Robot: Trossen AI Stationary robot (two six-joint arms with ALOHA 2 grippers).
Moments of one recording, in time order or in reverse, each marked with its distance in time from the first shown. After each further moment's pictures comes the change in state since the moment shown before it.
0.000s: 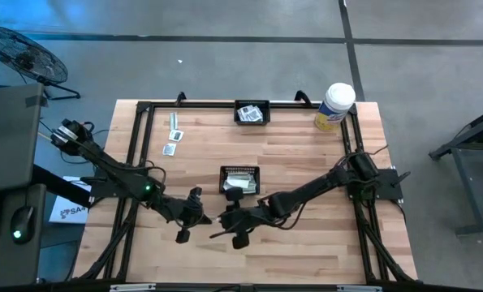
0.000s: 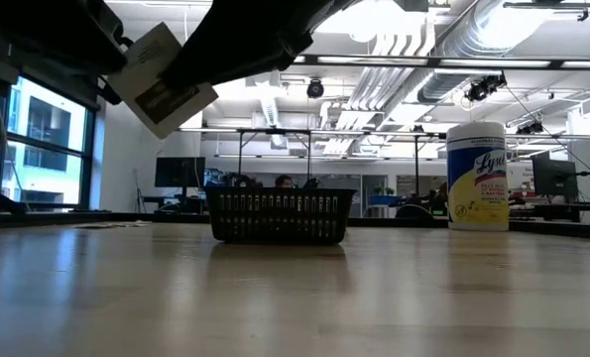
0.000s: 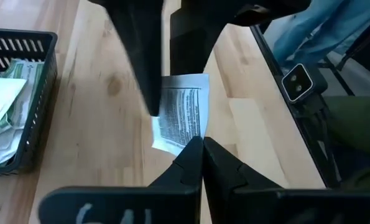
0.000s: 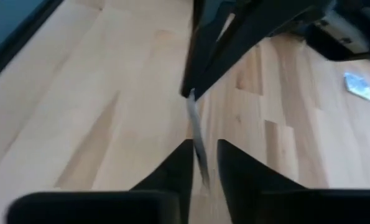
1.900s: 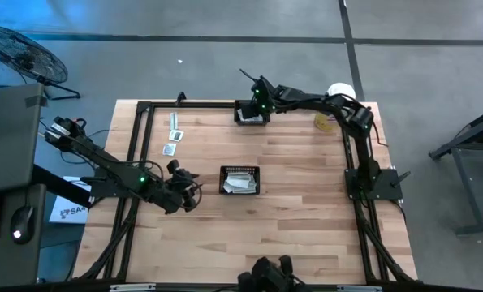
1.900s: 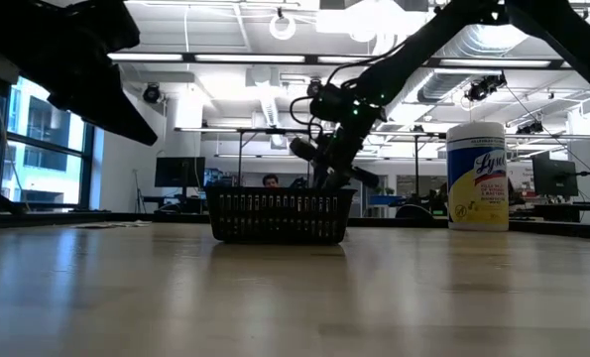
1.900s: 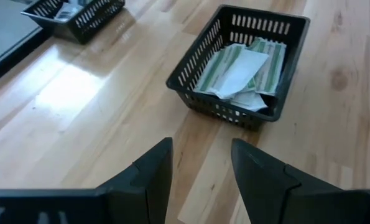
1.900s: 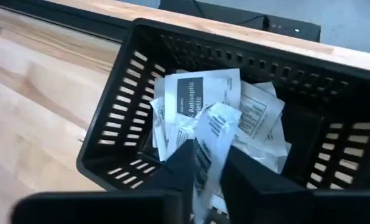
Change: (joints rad) left arm 0.061 -0.129 -0.076 -0.389 -0.565 -0.269; right arm -1.001 0.026 0.000 -0.243 -0.339 0.682
